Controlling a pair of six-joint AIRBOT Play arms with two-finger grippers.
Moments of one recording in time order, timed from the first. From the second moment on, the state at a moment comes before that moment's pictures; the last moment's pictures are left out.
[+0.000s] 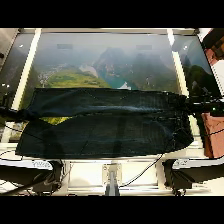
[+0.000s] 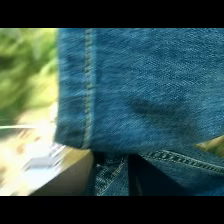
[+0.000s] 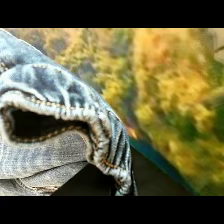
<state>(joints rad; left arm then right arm) 0.74 -1.66 1.16 1.29 -1.31 -0.83 -0.70 -1.59 1.02 -0.91 1.20 1.08</state>
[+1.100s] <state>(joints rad) 0.70 -1.59 1.28 1.30 -0.97 -1.11 -0.70 -1.59 1.02 -0.74 1.10 1.08</state>
